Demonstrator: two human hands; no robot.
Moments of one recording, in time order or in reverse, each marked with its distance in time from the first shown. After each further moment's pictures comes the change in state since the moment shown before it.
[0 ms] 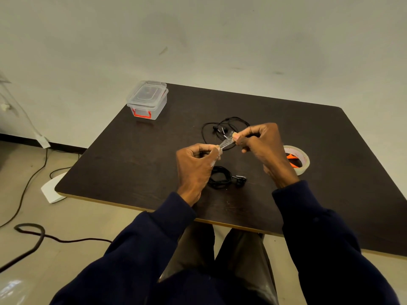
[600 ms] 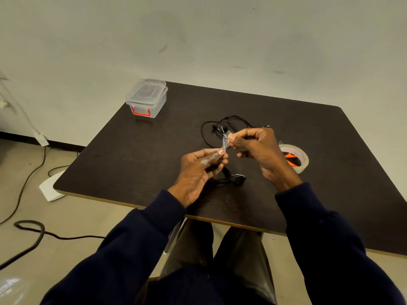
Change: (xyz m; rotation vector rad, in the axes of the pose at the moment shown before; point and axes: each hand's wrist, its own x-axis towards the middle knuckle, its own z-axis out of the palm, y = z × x) left_hand -0.001 0.003 -0.009 -0.452 -0.266 -0.487; right_hand -0.015 0.000 -0.002 0.193 -0.168 0.067
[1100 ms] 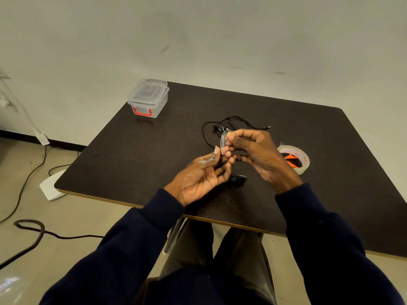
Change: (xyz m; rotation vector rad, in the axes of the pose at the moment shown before) left_hand -0.004 0.007 0.004 -0.389 -0.206 -0.308; right_hand -0.001 -0.002 0.004 0.194 -0.125 0.083
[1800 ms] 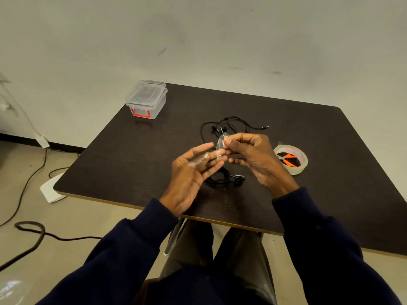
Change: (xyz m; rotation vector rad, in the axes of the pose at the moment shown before) left_hand -0.014 -0.006 -0.015 0.320 0.091 0.411; right_hand -0.008 0.006 0.002 0.028 0.030 -0.001
